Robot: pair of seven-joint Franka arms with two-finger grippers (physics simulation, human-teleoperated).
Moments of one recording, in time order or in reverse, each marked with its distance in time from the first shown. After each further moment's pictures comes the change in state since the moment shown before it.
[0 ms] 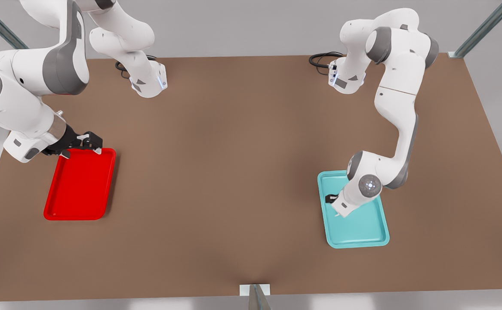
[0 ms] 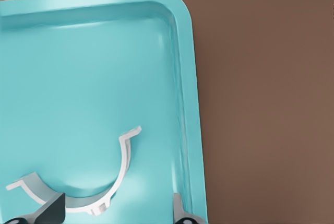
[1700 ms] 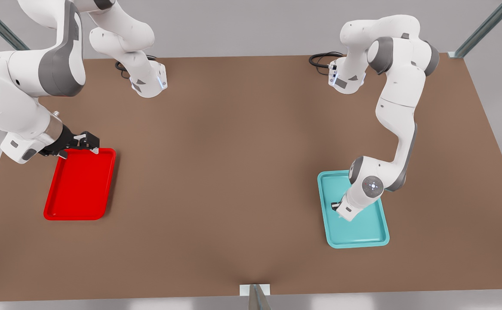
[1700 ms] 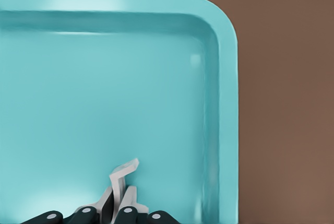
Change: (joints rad) left arm 0.046 0.079 0.000 -0.027 0.019 0.190 -0.070; right arm -0.016 0.001 0.000 -0.002 0.000 -0.007 -0.036
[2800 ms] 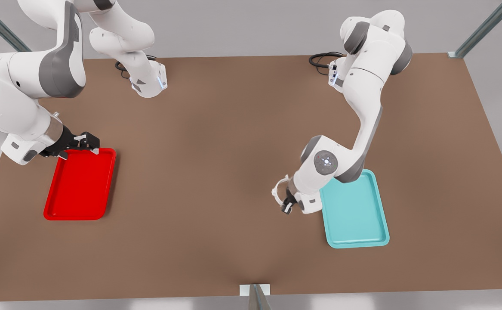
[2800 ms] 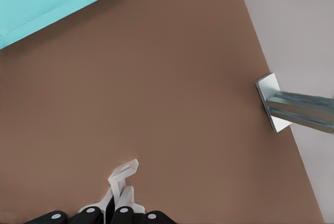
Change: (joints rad) left arm -0.298 -0.043 -0.058 0.368 -0.209 -0.189 -1.309; right arm -0.001 0.005 0.000 0.000 0.000 0.000 -0.016
